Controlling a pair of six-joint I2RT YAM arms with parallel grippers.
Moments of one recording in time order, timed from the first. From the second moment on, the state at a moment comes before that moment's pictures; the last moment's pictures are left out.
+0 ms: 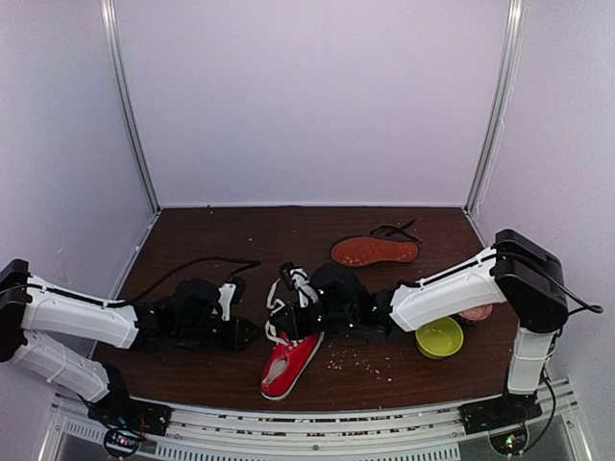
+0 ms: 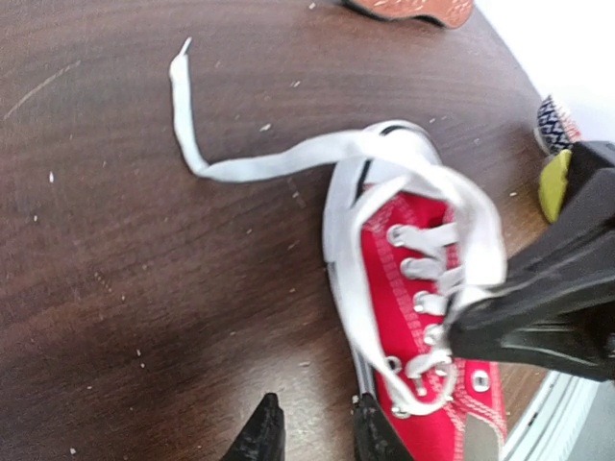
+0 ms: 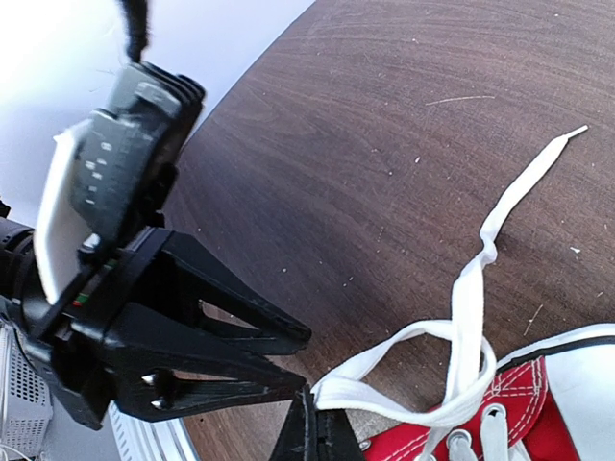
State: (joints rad) left arm -0.94 1.28 0.45 0.15 -0.01 -0.64; right arm 1.10 1.90 1.07 0.36 -0.12 0.63
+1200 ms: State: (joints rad) left arm -0.94 1.50 0.43 0.55 0.17 -0.69; right arm 1.10 1.90 1.07 0.34 -0.12 0.63
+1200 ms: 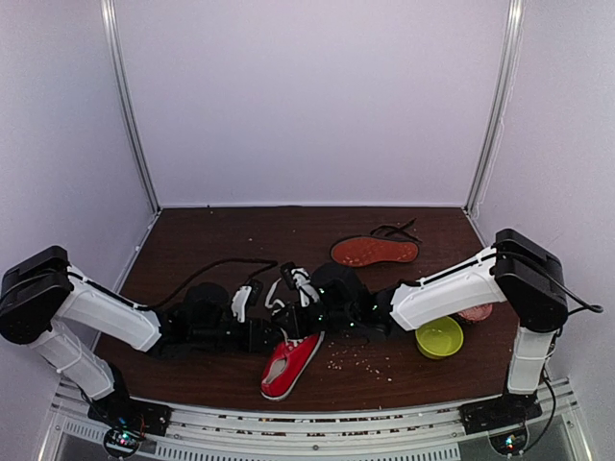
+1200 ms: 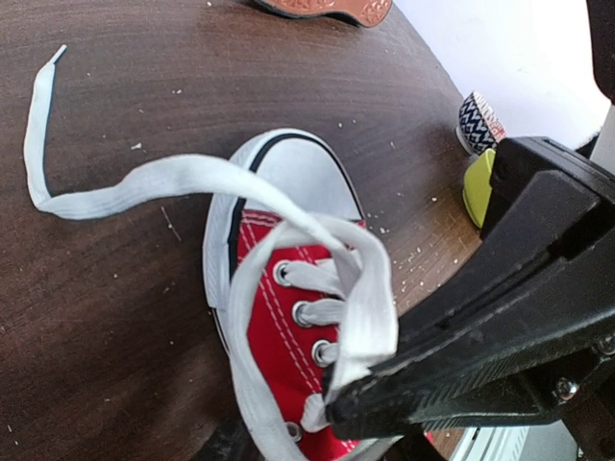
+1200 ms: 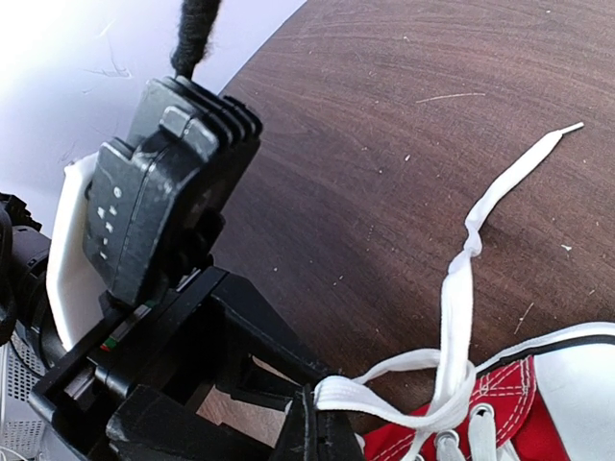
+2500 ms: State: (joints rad) left arm -0.93 1.53 0.46 0.54 0.15 -0.66; right arm 1.09 1.87 1.03 0.33 -0.11 0.63
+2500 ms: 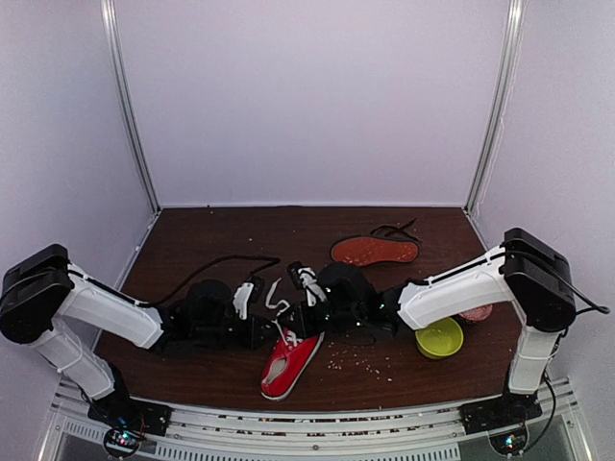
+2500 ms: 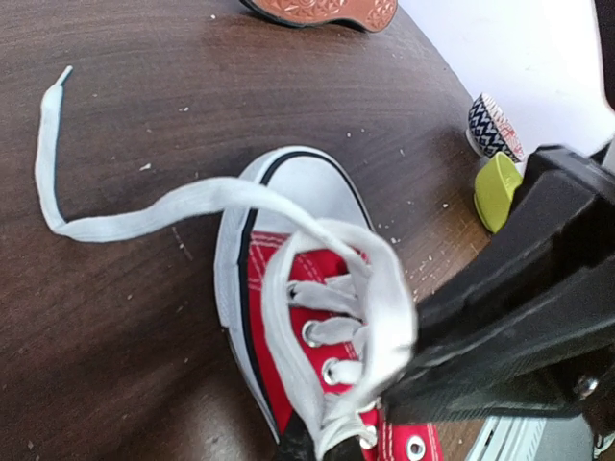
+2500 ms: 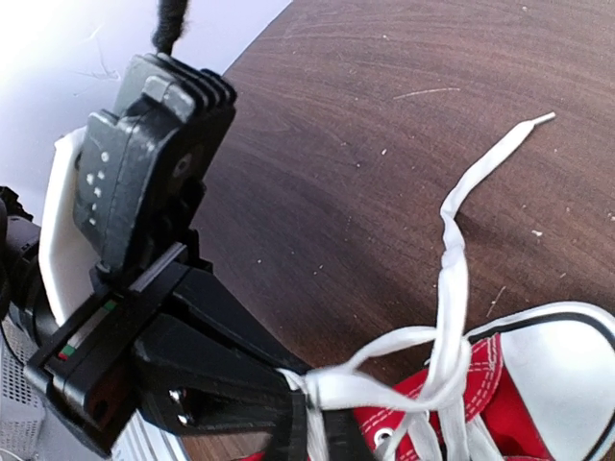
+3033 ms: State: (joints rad) left arm -0.93 1.30 0.50 -0.02 0.16 -0.52; right arm 1.04 1.68 1.14 -0.01 0.07 0.50
